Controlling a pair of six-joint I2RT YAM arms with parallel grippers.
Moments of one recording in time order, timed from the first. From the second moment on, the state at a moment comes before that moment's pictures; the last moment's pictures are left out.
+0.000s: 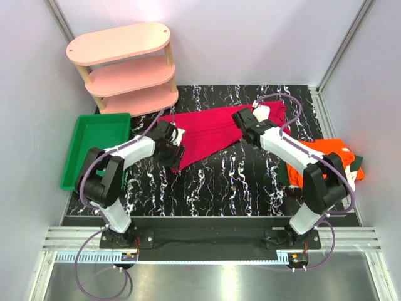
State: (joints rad) left arm -0.40 1.71 1.04 -0.54 0.12 -0.03; right arm 0.53 1.65 1.26 -0.67 0.57 0.71
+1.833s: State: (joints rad) left arm -0.23 1.31 1.04 -0.89 0.10 0.24; right arm 0.53 1.64 1.18 -0.67 0.57 0.73
